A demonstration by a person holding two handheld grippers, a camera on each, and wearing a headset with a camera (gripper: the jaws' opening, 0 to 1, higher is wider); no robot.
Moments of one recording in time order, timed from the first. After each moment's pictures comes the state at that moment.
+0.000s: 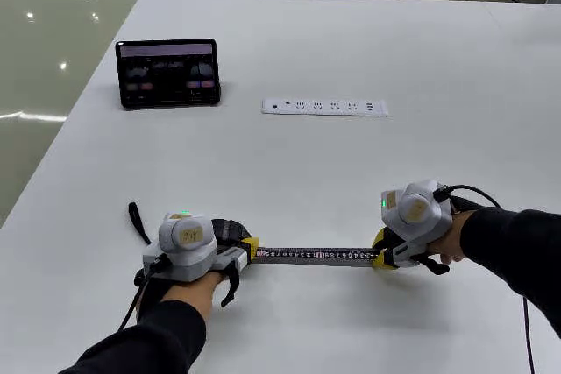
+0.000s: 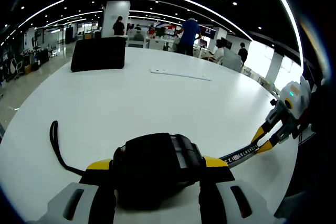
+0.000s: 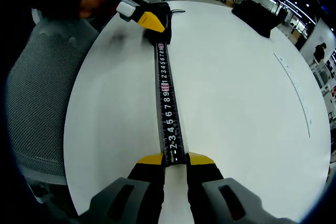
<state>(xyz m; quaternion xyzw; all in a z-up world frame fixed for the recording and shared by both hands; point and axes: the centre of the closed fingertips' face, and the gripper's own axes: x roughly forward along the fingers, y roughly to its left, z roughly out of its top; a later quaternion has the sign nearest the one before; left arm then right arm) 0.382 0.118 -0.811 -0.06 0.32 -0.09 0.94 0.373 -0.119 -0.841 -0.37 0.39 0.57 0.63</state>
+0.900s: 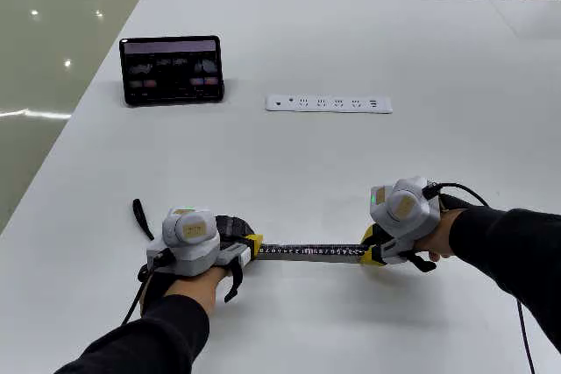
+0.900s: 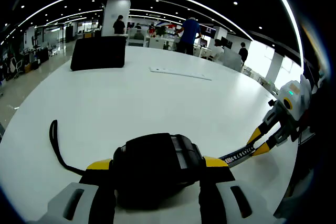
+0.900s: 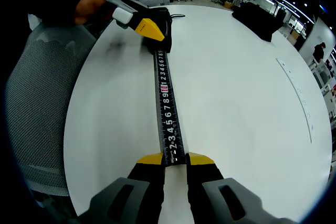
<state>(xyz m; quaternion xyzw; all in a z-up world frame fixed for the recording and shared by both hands) 0.381 0.118 -0.812 -0.06 0.33 -0.09 0.94 0.374 -0.097 -0.842 -0.36 0.38 0.57 0.63</state>
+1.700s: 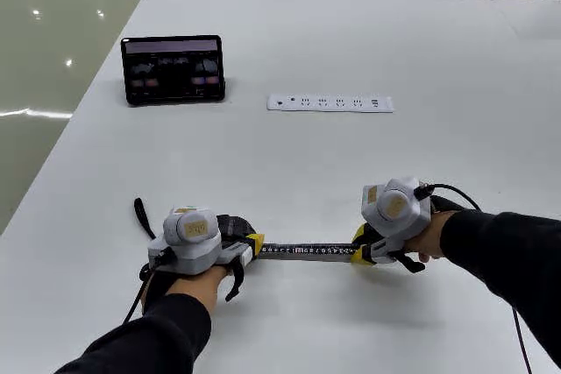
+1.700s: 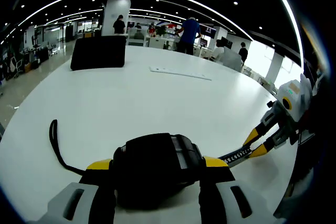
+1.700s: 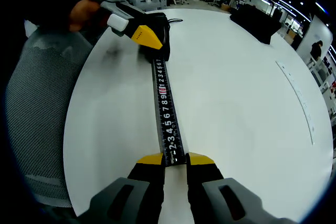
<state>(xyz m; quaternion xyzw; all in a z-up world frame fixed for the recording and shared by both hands) 0.381 0.117 -0.811 -0.07 0.33 -0.09 0.94 0.374 -0.079 -0.842 -0.34 0.38 0.57 0.65</state>
